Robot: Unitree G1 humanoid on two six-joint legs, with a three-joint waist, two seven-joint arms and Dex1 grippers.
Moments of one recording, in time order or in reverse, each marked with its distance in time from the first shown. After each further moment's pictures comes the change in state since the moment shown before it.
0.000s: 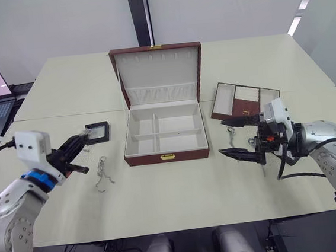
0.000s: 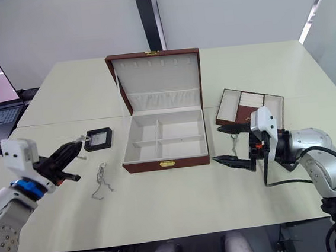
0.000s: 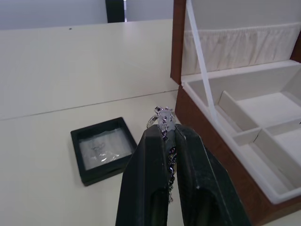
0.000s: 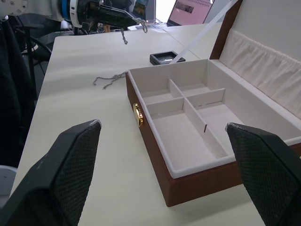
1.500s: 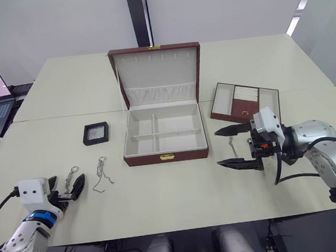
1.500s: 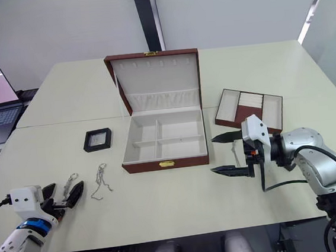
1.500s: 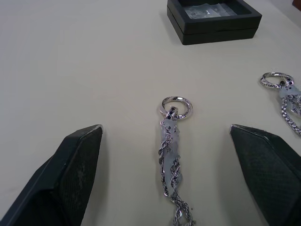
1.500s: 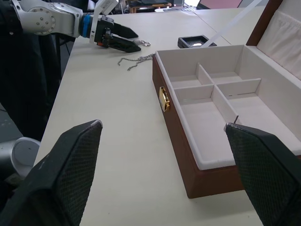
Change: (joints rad) left arm 0.217 -0.179 0.077 0.454 0.256 -0.421 -0.056; right arm -0.052 -0.018 0.113 0.060 -0.084 -0.055 0.146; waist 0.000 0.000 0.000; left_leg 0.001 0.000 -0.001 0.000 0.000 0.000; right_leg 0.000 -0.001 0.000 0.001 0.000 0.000
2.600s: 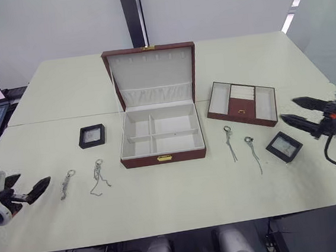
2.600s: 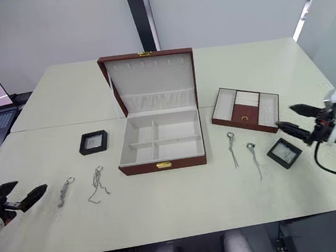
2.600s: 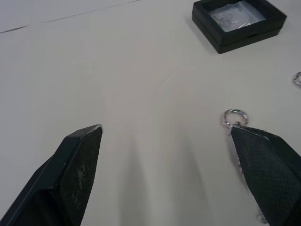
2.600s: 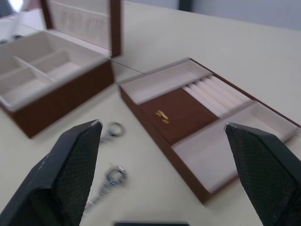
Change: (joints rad) left arm 0.037 0.283 0.146 0.026 -0.040 0.157 -0.227; right arm 0.065 -0.128 -0.363 0.265 0.095 0.069 -0.103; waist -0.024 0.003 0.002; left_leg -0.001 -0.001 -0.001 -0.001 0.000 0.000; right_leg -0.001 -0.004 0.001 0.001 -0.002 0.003
